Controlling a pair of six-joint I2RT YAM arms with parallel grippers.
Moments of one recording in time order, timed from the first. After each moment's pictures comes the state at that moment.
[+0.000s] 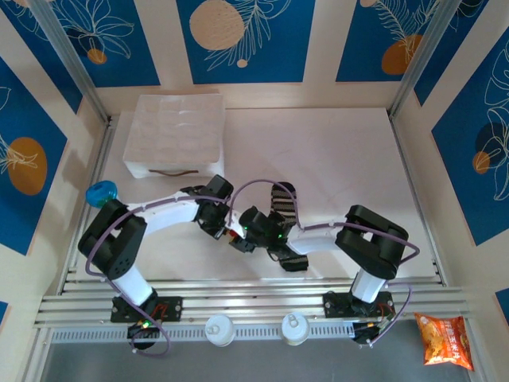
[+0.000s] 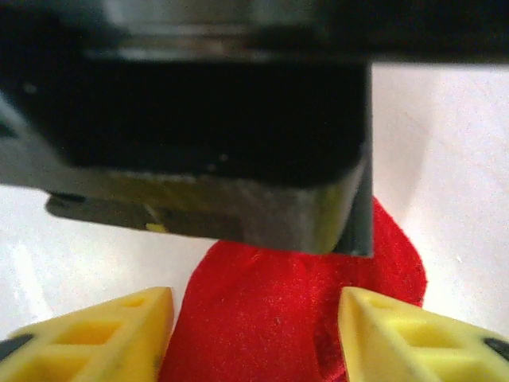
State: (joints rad) left arm -0.67 1.65 0.93 -0.54 0.20 -1.57; right arm 1.04 1.71 0.75 0.17 0.11 -0.10
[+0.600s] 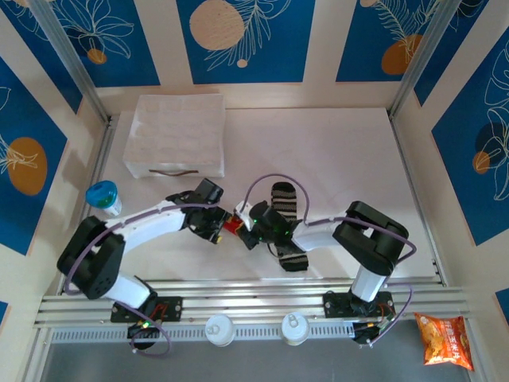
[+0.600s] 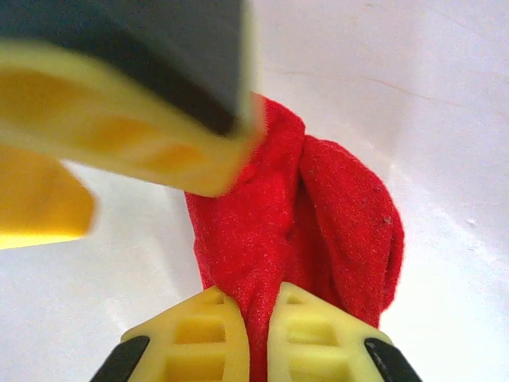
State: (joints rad) left arm -0.65 1.45 0.82 -0.51 0.19 -1.67; right arm 0.92 1.72 0.67 0.32 -0.07 0.15
